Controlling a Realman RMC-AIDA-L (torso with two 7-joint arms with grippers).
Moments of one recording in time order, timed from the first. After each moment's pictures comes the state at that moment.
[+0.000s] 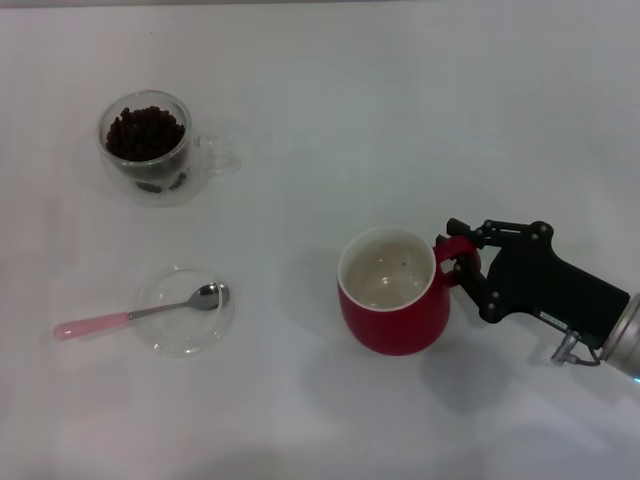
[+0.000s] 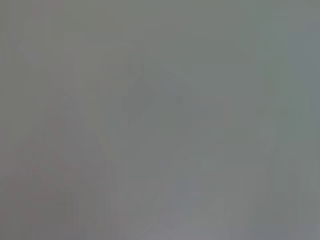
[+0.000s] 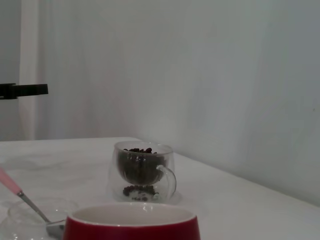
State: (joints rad) left arm -0.25 -2.09 0.42 -0.17 0.82 1.54 -0.22; right arm 0.18 2.02 -2.06 -0.23 -0.25 -1.31 0.30
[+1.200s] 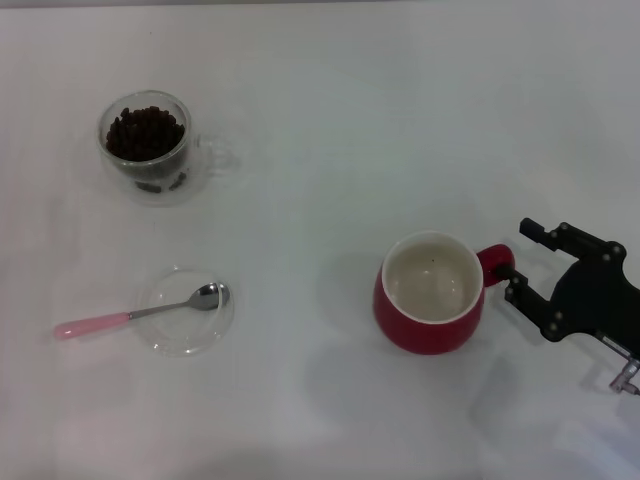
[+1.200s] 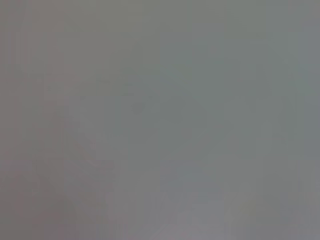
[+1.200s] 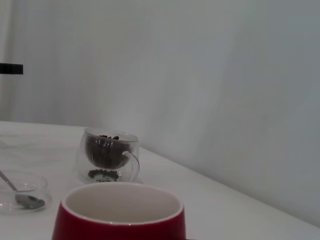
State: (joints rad) left arm -0.25 -2.08 0.42 -0.17 0.82 1.55 -0.22; right arm 0.12 2.01 -1.97 -0.11 -0.24 -1.46 0.14
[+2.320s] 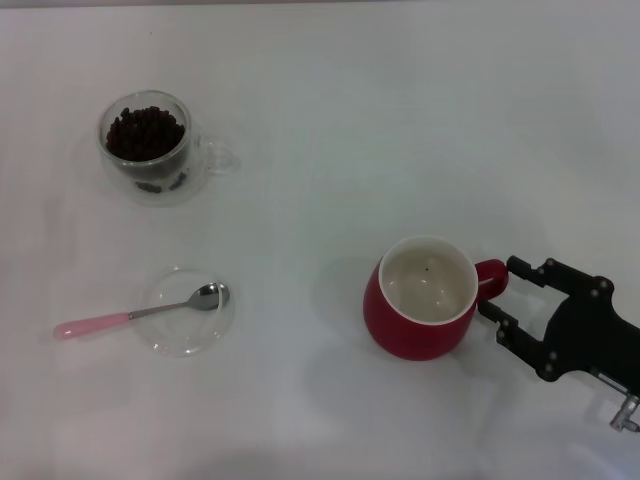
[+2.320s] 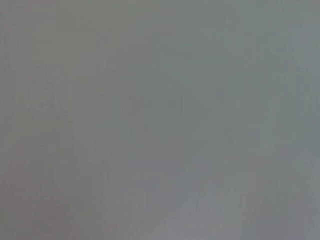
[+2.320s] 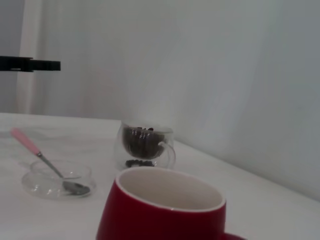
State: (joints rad) left arm -0.25 -2.08 0.42 -0.17 0.82 1.54 -0.21; right arm 0.12 2.01 -2.02 -0.05 -0.27 -1.50 0.14
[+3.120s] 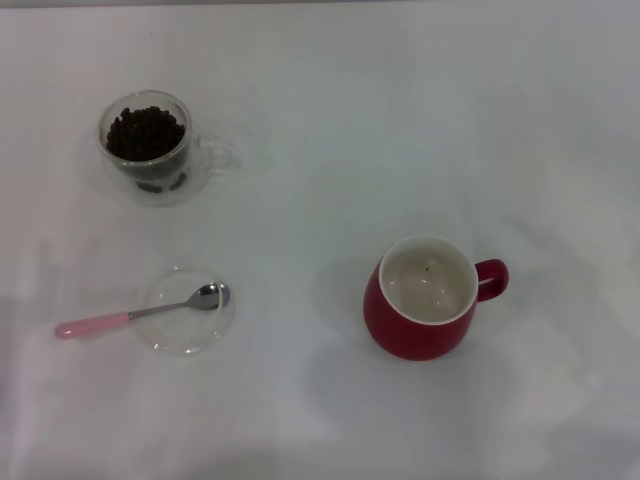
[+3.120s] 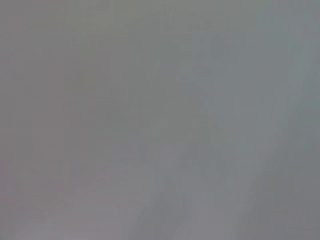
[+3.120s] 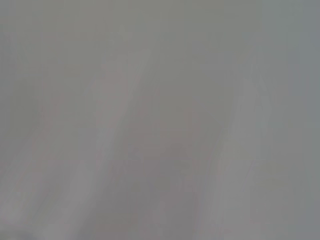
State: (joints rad) left arm -0.15 -2.09 0.44 -0.31 1.10 1.80 -0.42; right arm 0.12 1.93 -1.68 0.17 -0.14 -1.99 0.14
